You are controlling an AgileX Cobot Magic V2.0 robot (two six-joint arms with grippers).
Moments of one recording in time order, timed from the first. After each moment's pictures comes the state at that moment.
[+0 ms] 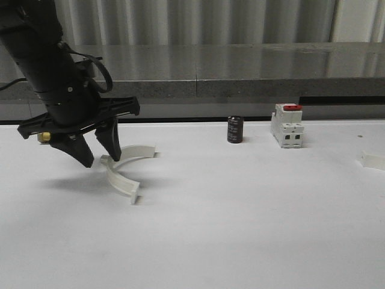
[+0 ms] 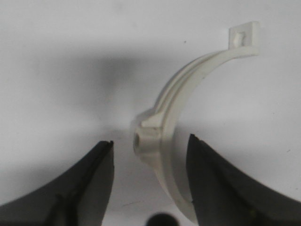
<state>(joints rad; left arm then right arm) -0.38 1.97 -1.33 -0.19 0.64 -0.20 -0.05 -0.01 0.03 -0.02 0.11 0.10</state>
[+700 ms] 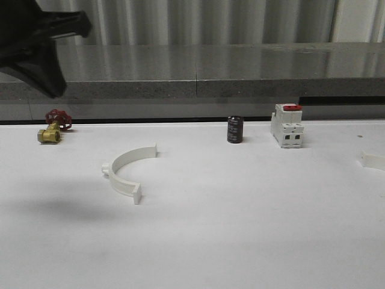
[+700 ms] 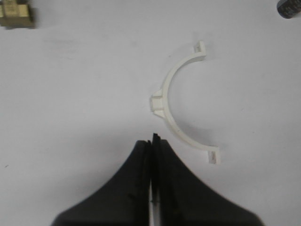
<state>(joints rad) -0.34 1.51 -1.12 -0.09 0.67 -0.14 -0.05 -0.01 0.03 -0.02 0.11 0.10</state>
